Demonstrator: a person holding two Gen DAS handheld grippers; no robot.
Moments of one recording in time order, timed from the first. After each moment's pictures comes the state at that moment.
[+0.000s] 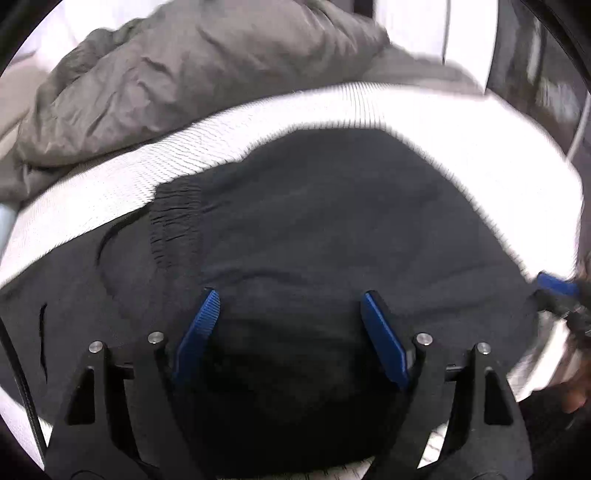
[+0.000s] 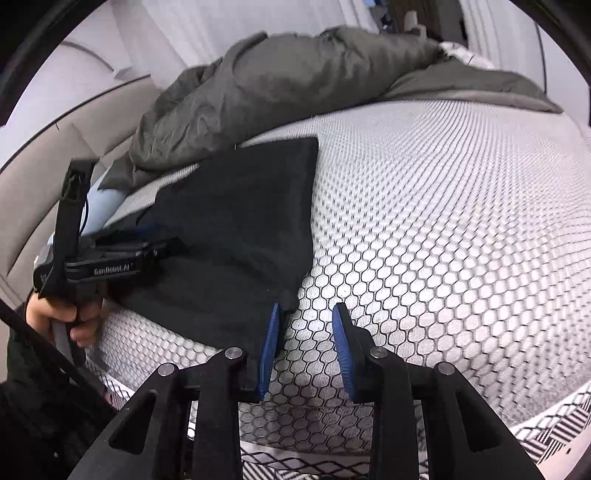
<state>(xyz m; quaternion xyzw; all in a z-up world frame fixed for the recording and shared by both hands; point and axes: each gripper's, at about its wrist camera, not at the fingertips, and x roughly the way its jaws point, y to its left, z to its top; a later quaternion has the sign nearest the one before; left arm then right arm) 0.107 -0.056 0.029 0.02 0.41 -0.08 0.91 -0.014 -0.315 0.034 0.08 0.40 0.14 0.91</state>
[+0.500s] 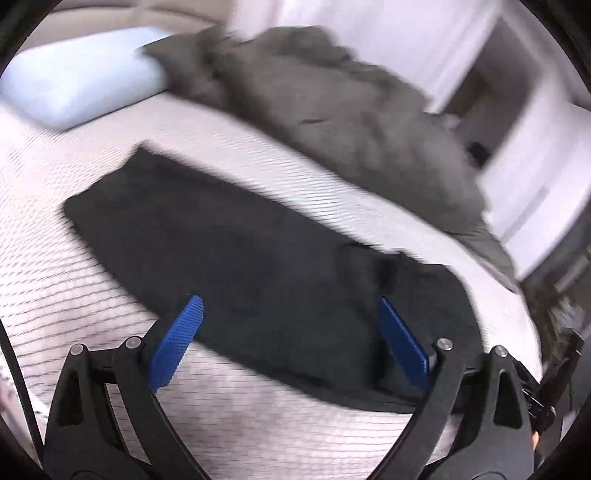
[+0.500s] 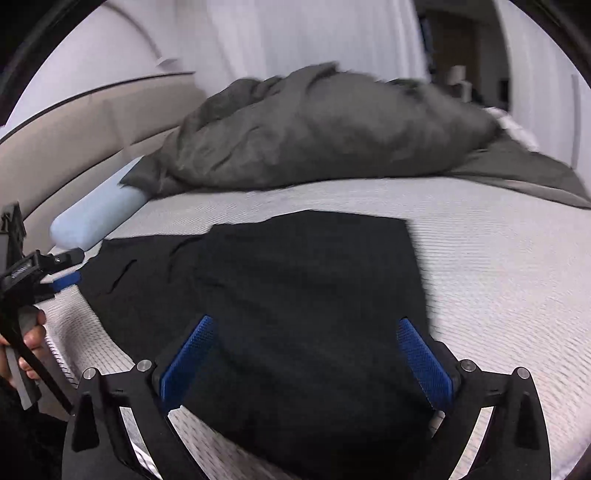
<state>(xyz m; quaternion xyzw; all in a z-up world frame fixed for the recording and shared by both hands) 0.012 0.191 0.038 -0.27 0.33 0.10 0.90 0.057 -0.187 0.063 -0.01 0.36 0.21 0.91</state>
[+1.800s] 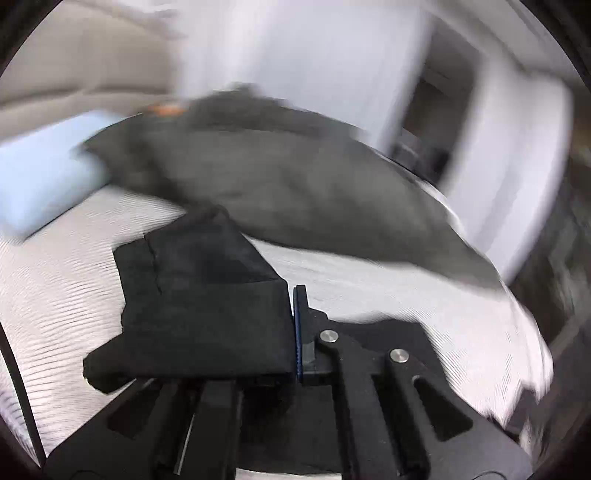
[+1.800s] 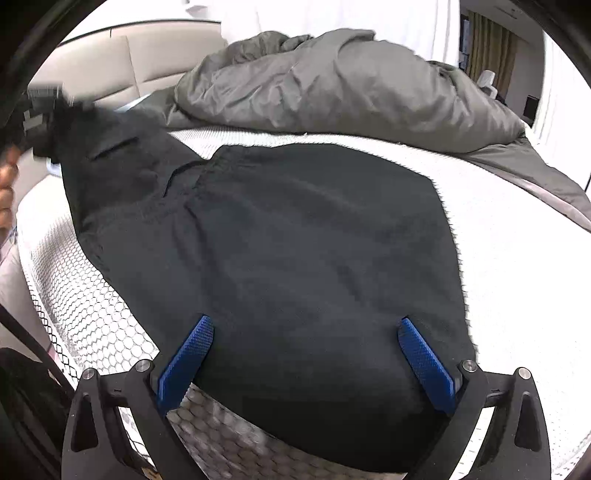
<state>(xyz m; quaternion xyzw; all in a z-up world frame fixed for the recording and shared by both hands) 0.059 0.064 0.138 -0.15 0.23 0.01 0.96 0.048 -0.199 0.033 -0.10 0.38 0.18 0.90</state>
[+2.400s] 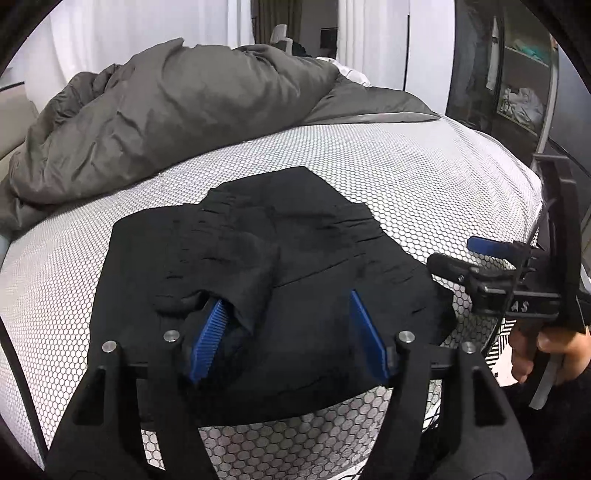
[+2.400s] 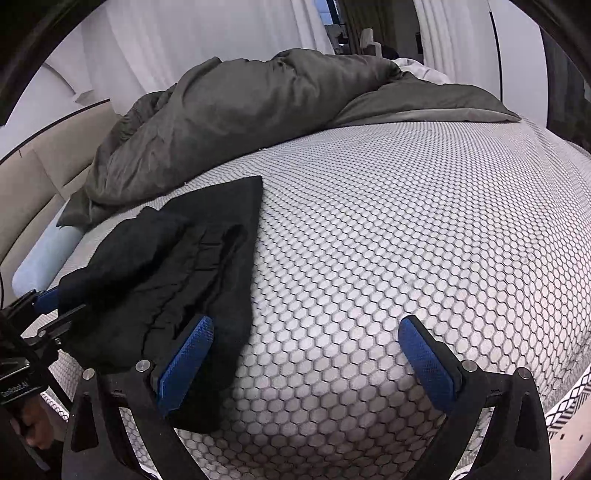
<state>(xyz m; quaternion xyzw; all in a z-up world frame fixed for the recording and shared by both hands) 0.076 -0.107 0.049 0.05 0.36 -0.12 0.92 0.061 -0.329 0.045 0.07 0.38 0.07 0.92</state>
